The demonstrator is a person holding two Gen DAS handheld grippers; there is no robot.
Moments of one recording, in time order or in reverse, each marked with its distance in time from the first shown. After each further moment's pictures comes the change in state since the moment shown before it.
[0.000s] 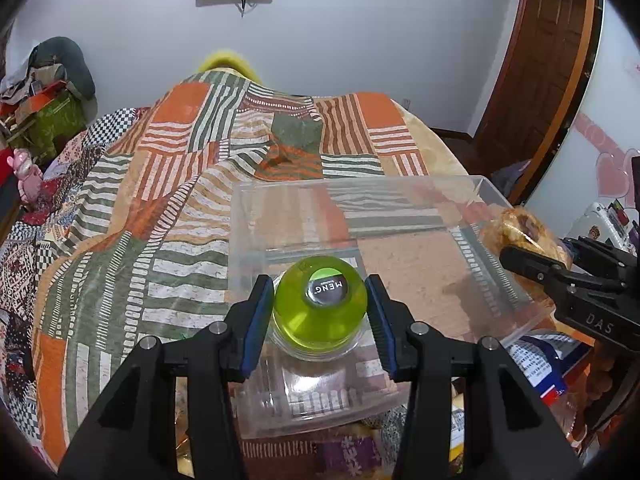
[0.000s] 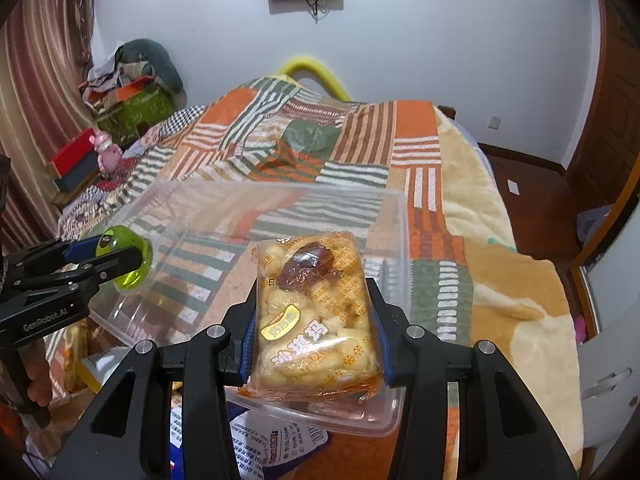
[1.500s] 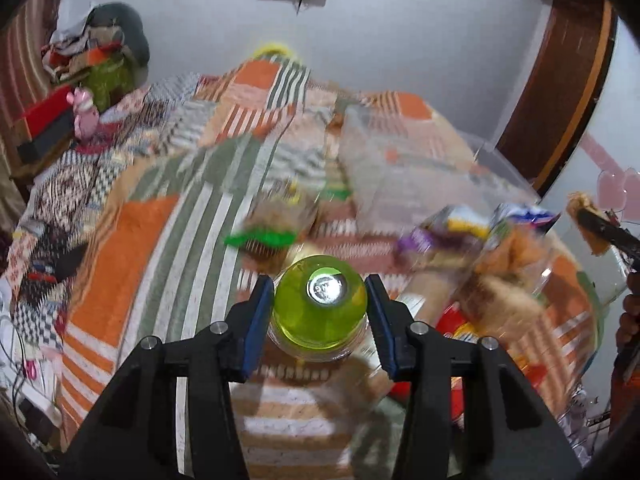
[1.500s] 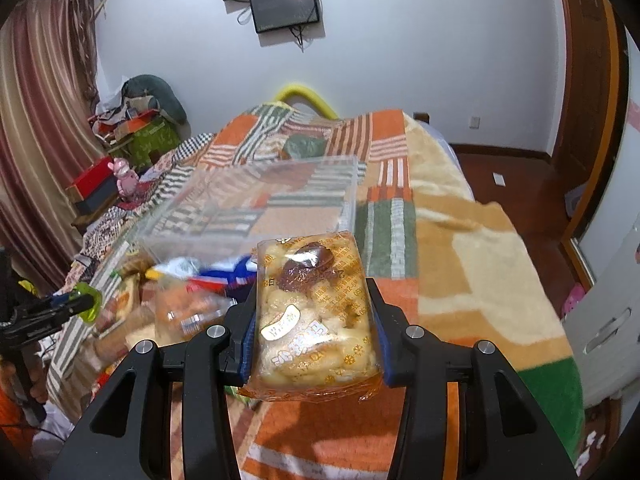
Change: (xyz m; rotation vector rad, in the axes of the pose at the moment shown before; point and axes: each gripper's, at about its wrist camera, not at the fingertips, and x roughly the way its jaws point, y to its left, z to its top) left arm -0.135 0.065 -0.129 -0.126 -0.035 0.045; right arm -0.104 -0.007 -0.066 0.089 -0.136 0.012
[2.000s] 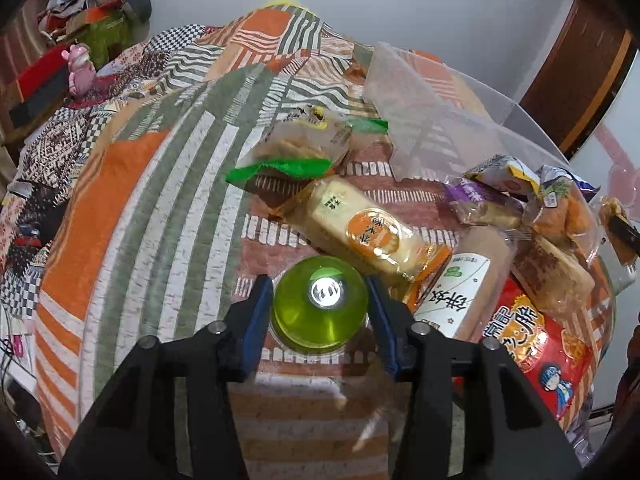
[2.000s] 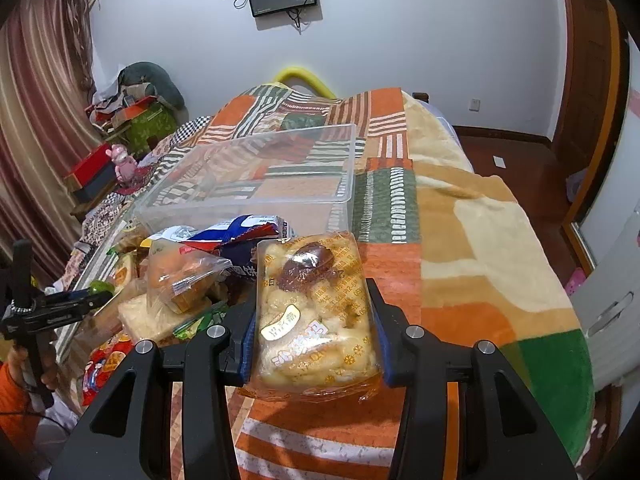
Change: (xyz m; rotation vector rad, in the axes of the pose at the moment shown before) left arm 0.056 0.026 -0.029 -0.054 0.158 0.005; right arm 0.008 -0.003 -0.025 0.014 0.083 -0.008
